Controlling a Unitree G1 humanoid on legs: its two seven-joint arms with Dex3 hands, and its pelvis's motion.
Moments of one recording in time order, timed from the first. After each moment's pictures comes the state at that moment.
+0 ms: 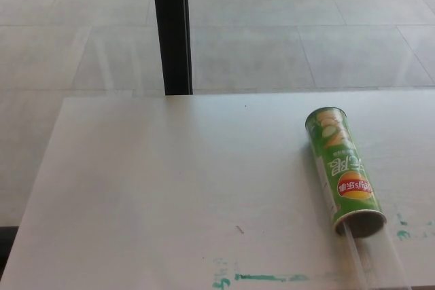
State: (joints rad) left_arm -0.05 0.73 0.68 1.21 -0.26 -0.06 -0.12; right_arm 0.78 -0.75 -0.14 -0.67 -0.26 -0.11 0.33
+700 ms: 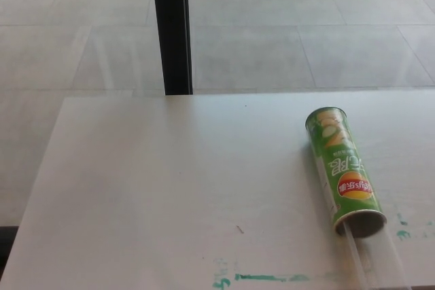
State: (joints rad) left_arm -0.04 0.73 0.68 1.21 -0.26 -0.06 -0.12; right_arm 0.52 -0.76 0.07 -0.49 -0.57 -0.03 0.33
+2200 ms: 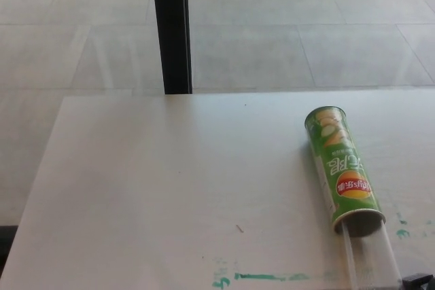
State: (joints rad) left_arm 0.01 0.73 0.67 1.23 -0.27 -0.10 -0.12; right_arm 0.29 -0.77 0.17 -0.34 -1.03 0.05 0.20
